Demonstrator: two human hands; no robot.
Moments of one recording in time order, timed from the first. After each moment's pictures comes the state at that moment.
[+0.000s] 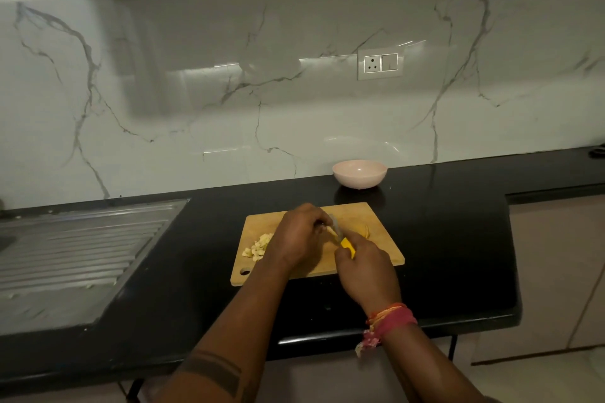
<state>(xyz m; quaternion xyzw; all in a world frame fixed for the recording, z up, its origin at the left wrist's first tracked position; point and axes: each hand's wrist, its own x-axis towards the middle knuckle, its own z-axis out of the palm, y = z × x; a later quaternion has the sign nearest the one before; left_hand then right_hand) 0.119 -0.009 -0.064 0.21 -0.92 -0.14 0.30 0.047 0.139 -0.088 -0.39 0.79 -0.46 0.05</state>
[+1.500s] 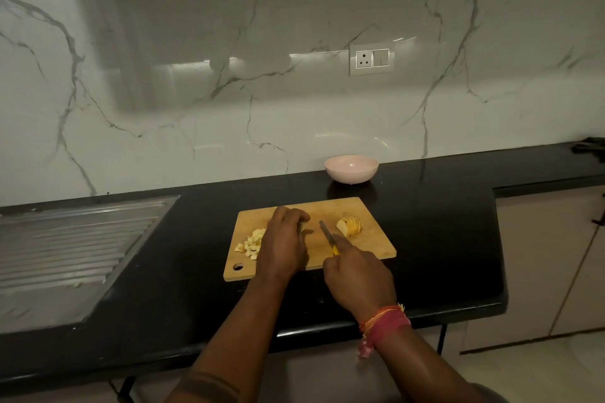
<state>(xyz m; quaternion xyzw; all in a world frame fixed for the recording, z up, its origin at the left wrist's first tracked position) 0.133 0.007 -0.095 0.31 -0.86 -0.14 0.38 0.064 0.154 -0.093 -0.43 0.84 -0.34 -0.01</state>
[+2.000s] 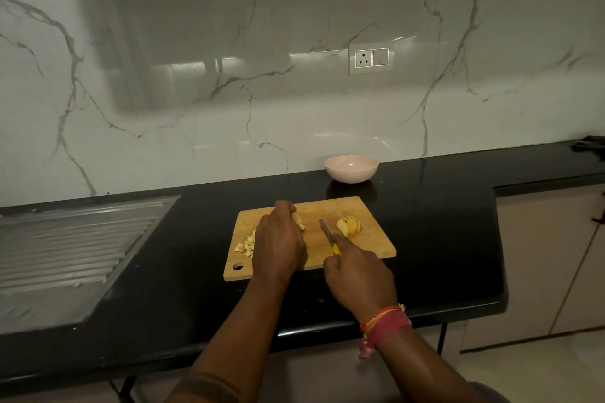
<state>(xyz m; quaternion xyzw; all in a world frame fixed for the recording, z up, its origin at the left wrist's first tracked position) 0.132 0.010 -0.088 0.38 -0.82 -0.12 0.41 0.064 0.153 -0.093 -0.43 0.83 -0.36 -0.01</state>
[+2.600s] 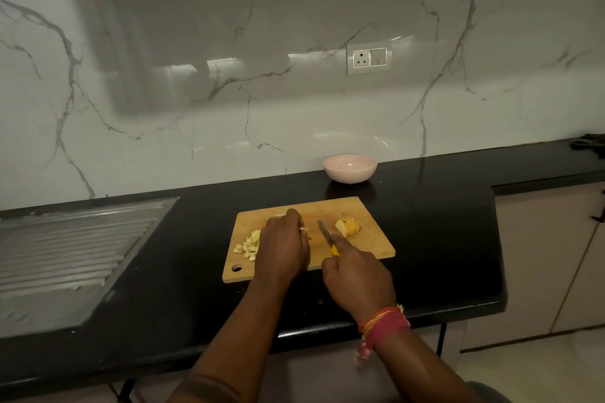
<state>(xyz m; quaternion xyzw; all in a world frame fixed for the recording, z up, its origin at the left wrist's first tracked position) 0.130 0.010 -0.094 0.36 -0.87 -0.06 0.34 0.066 0.155 -0.092 -0.43 0.83 -0.36 -0.02</state>
